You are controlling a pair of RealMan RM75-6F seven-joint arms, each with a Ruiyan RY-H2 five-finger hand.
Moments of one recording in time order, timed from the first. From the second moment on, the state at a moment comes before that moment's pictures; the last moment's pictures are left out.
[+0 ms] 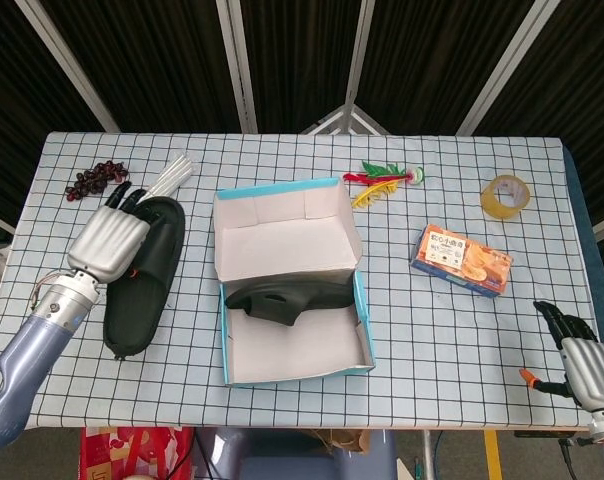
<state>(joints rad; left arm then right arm) -0.91 -0.86 -0.06 -2.03 0.90 1.07 0.65 0.10 -1.00 0.01 -1.64 -1.45 1.30 0.21</state>
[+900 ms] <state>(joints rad) -1.26 -1.07 -0.12 -2.07 1.59 0.88 1.46 0.08 -0.99 0.00 -1.61 -1.49 1.34 0.30</state>
